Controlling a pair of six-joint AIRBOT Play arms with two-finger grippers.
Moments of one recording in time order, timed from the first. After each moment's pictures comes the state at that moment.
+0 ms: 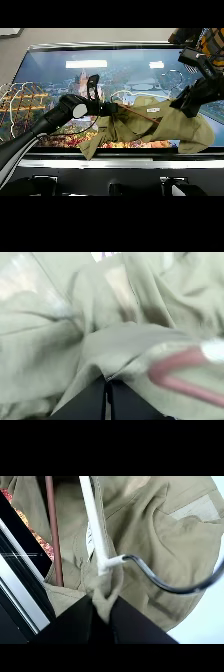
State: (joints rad) left arm -0.71 -1.42 1.32 1.40 -0.82 -2.17; right arm -0.07 -1.10 1.57 -1.13 1.75 0.69
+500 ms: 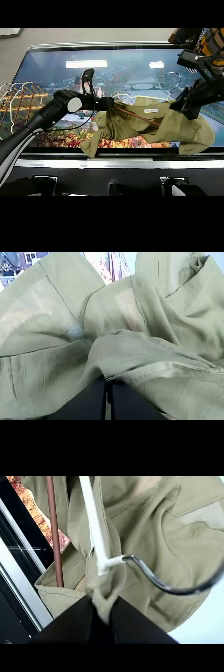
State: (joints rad) left arm -0.66 -1.42 1.35 1.39 -0.82 -2.10; right arm -0.07 -1.10 1.57 -1.12 1.78 0.65
